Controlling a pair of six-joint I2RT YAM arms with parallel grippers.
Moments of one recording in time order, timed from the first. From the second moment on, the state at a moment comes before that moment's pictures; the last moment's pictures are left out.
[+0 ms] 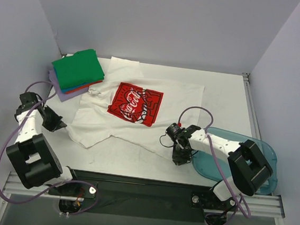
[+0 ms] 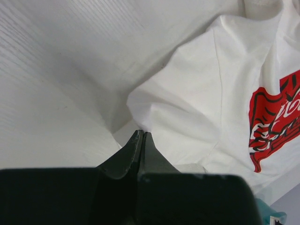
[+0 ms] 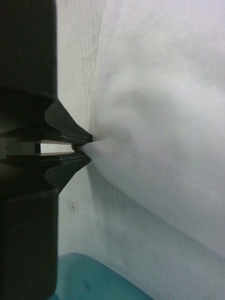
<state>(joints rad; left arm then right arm) 0.56 1.39 0.91 -0.71 0.26 -0.45 0.76 1.52 0.78 -0.77 0.12 0.81</state>
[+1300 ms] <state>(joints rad) 0.48 1.04 0.75 -0.90 0.62 -0.51 0.69 1.37 0.84 -1.16 -0.11 0.54</state>
